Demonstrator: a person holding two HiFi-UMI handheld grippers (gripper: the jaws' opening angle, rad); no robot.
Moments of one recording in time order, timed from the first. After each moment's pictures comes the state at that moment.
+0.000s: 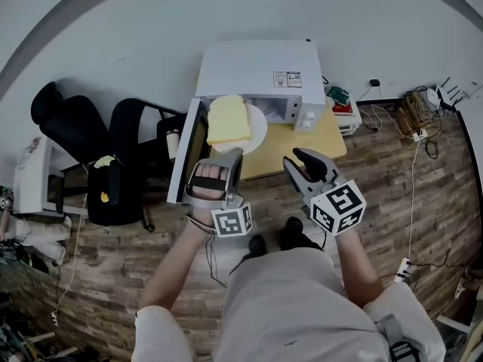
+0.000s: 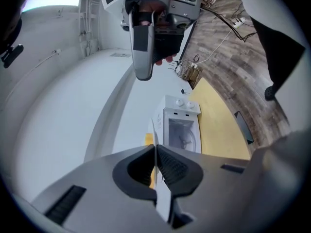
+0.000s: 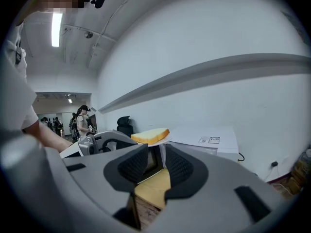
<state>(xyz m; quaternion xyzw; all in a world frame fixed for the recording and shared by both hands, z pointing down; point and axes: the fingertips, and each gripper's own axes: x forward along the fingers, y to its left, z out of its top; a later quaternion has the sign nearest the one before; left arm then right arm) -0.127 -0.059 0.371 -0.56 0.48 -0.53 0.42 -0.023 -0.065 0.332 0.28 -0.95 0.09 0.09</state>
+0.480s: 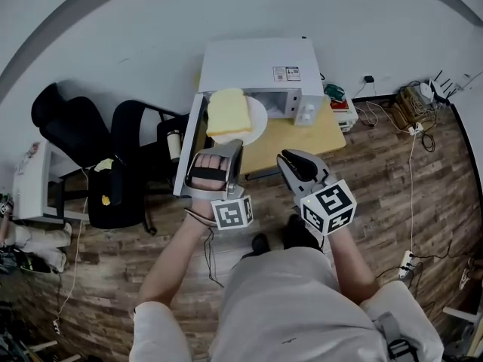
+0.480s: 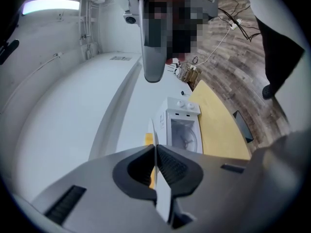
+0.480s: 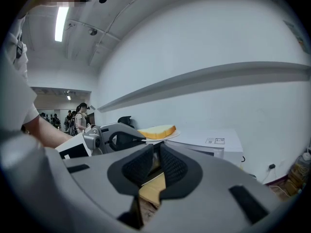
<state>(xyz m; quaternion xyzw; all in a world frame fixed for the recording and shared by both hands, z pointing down) -0.135 -0.034 0.349 -0.56 0.47 -0.52 0.44 -0.050 -0.016 0.325 0.29 -0.95 0.07 0.09</state>
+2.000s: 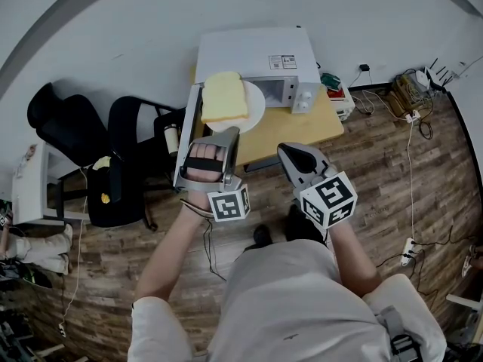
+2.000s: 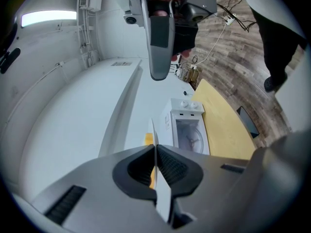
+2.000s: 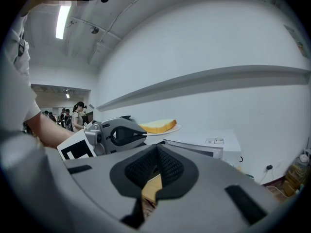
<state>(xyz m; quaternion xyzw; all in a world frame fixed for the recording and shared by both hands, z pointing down) -0.139 -0.028 0.332 -0.54 0.47 -0.51 0.48 -0.052 -0.002 0.323 0.30 -0.95 0.06 0.09</state>
